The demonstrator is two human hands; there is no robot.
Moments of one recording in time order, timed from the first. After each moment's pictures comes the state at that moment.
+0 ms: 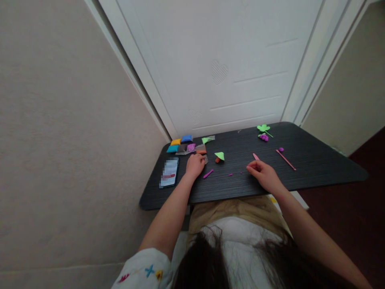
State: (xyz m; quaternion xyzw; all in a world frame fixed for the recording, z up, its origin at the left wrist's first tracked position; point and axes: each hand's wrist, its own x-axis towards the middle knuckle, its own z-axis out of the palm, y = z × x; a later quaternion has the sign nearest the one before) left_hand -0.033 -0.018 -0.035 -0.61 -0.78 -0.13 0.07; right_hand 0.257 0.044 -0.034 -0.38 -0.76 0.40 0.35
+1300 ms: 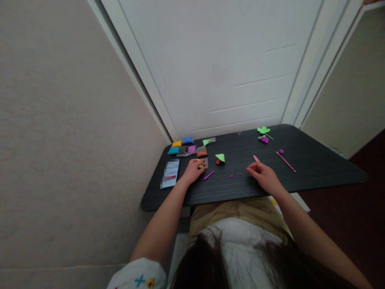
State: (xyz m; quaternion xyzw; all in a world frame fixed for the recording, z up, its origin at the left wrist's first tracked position) left_hand -0.042 -0.043 -0.036 -0.63 -0.74 -0.24 -0.05; right_hand 0.258 0.044 -0.034 -0.37 -0.76 0.40 0.35
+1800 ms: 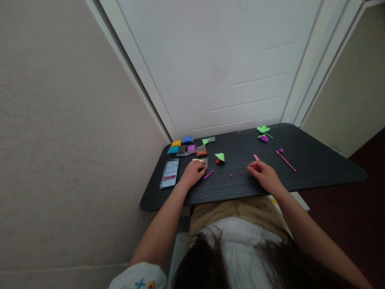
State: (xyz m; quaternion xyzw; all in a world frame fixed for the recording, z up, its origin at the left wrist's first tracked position) left_hand -0.028 -0.059 -0.028 -0.68 -0.70 -0.21 0.01; right_hand 0.258 0.044 -0.035 -0.38 -0.75 0.40 0.37
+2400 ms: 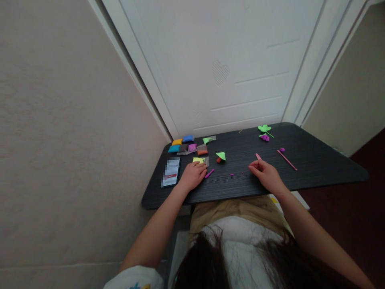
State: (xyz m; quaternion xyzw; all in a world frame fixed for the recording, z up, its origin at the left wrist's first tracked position) left_hand -0.021 -0.072 -0.023 -0.71 -0.70 -0.09 0.07; right_hand 0.258 0.045 -0.038 -0.39 -0.75 0.38 0.37
